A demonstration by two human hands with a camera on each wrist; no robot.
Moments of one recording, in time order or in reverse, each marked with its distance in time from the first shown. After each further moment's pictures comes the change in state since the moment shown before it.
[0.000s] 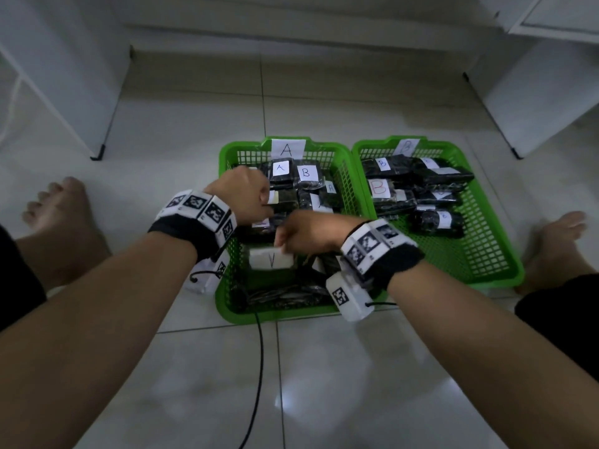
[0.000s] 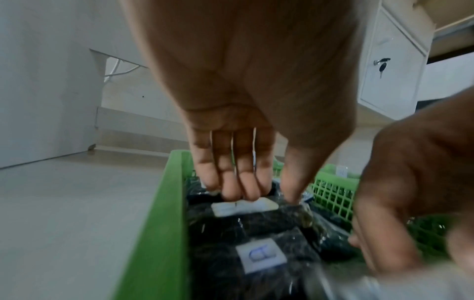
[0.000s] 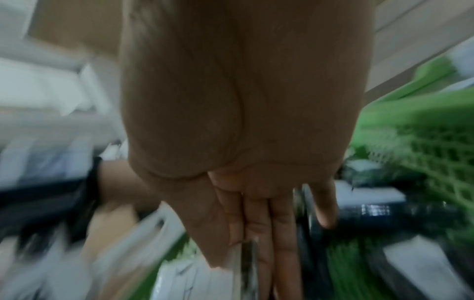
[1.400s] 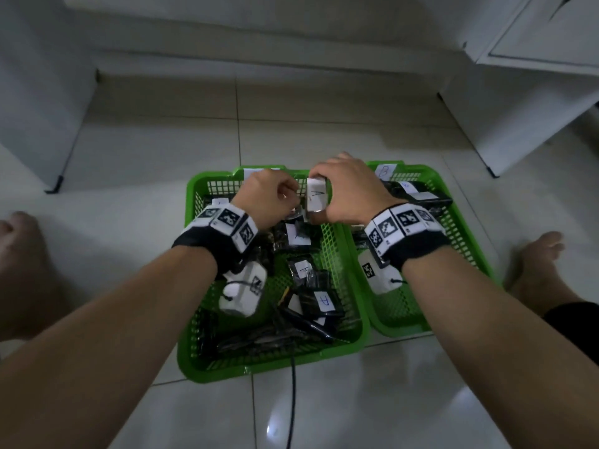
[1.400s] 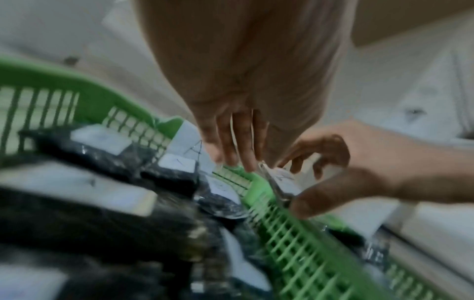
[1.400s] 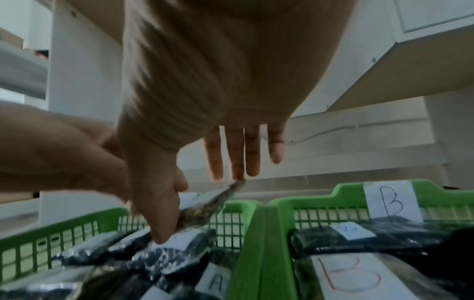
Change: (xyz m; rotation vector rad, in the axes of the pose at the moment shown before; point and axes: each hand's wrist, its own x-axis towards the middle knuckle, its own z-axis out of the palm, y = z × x) left_hand 0.065 0.062 -0.006 -0.510 0.193 0.015; right_hand -0.013 0.084 -0.087 -0.302 0.630 0.127
